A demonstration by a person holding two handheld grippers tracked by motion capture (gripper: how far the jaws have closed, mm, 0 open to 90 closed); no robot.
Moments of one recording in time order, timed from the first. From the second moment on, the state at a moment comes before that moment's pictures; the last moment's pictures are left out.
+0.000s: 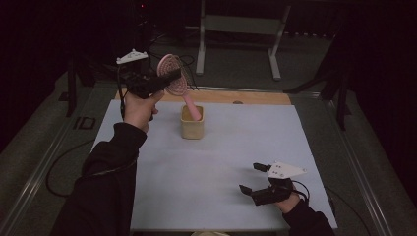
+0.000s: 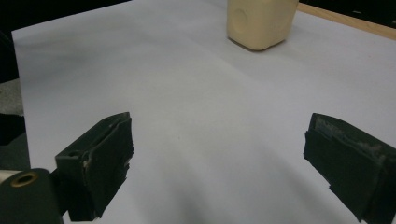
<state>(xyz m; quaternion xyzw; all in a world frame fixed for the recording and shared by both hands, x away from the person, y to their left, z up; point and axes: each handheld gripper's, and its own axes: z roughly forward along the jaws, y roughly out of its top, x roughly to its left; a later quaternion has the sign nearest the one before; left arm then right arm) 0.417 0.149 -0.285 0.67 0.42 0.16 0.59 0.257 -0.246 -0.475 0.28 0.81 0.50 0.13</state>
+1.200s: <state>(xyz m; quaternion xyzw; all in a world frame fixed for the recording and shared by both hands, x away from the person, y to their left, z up) 0.450 0.135 -0.324 0.66 0.46 0.19 0.56 0.256 -0.248 -0.474 0.27 0.81 0.50 0.13</state>
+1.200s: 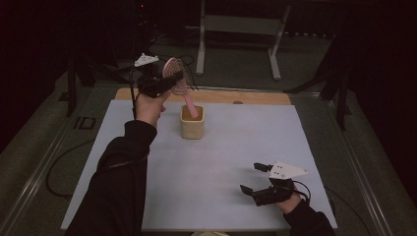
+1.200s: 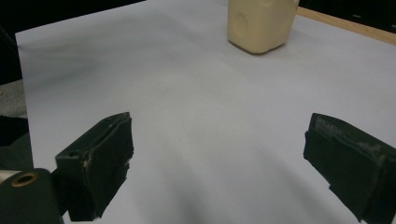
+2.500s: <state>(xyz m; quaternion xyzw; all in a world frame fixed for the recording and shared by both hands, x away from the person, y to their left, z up) 0.461 0.125 -0.380 0.67 0.48 0.17 0.54 0.255 -0.247 -0.475 0.27 0.81 0.50 0.13</state>
